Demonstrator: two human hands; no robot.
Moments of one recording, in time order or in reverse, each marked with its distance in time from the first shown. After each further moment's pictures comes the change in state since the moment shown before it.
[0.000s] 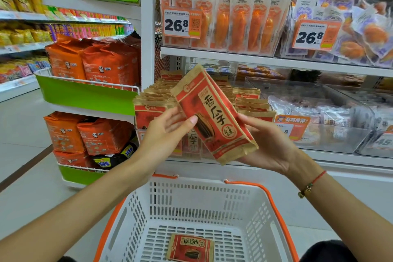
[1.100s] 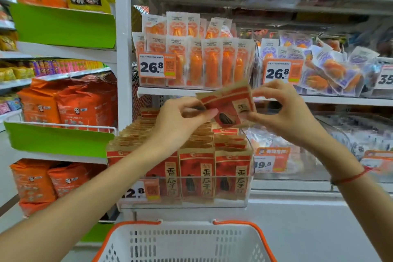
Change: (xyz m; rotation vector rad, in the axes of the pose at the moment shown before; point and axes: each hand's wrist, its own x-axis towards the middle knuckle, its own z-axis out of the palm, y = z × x) left_hand 0.081 0.071 0.050 0.187 -0.030 0.419; right_hand -0.036 -0.111 -0.003 -1.652 0.844 -0.661
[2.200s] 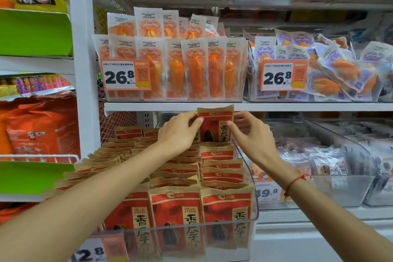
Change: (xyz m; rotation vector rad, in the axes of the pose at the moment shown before) left_hand 0.108 -0.088 0.054 0.679 -0.142 -0.200; right_hand 0.053 0.117 0.106 0.048 0.239 0.239
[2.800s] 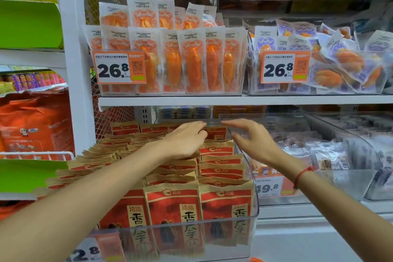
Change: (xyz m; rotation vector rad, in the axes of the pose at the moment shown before) left_hand 0.009 -0.007 0.021 0.139 -0.363 0.108; right_hand 0.004 0.024 -0.002 -0.132 -0.345 -0.099
